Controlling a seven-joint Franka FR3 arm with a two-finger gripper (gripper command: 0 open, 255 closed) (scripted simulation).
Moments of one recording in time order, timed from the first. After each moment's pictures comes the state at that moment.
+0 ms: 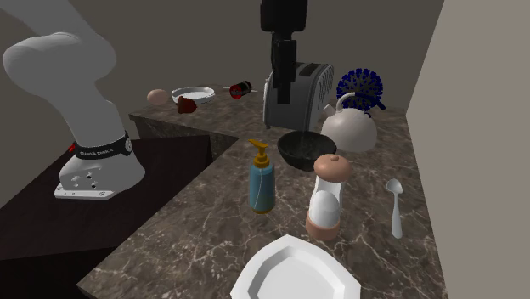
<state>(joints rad) -0.08 -0.22 -0.28 -2.26 -0.06 2.05 -0.23</state>
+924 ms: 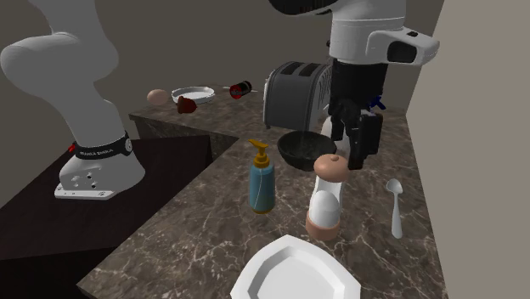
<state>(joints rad) -0.15 0.25 -0.35 -1.94 0.16 2.20 -0.49</state>
